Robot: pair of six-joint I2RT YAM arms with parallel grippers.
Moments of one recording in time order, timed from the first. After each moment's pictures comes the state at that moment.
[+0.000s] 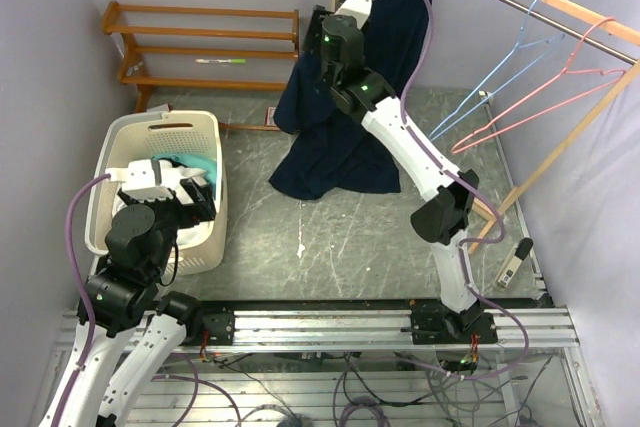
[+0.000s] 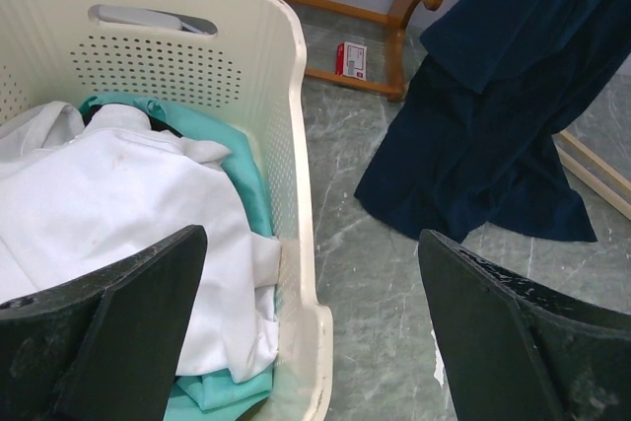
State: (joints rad) left arm -0.37 0.40 0.82 -0.59 -0.33 -0.32; right arm 0.68 2.20 2.46 -0.25 0.67 0.27
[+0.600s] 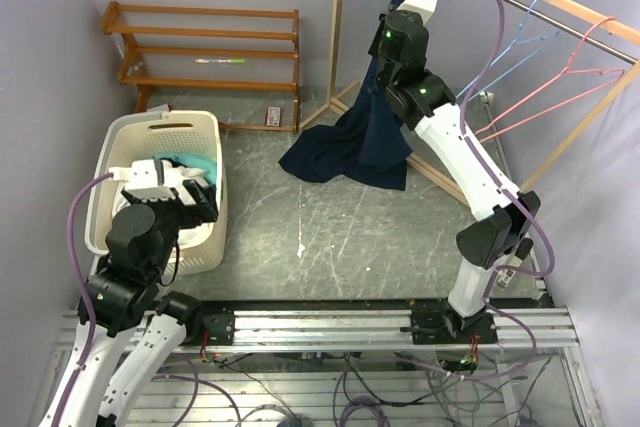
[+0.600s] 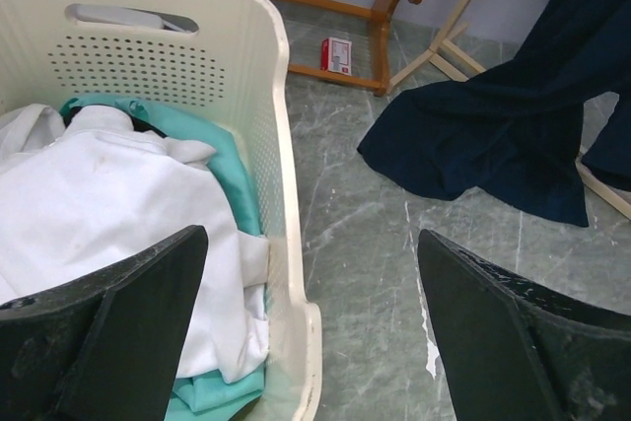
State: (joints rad) left arm -0.37 0.41 0.82 -0.59 -0.30 -0.32; right arm 0.55 1.82 2.05 -0.24 0.69 0.22
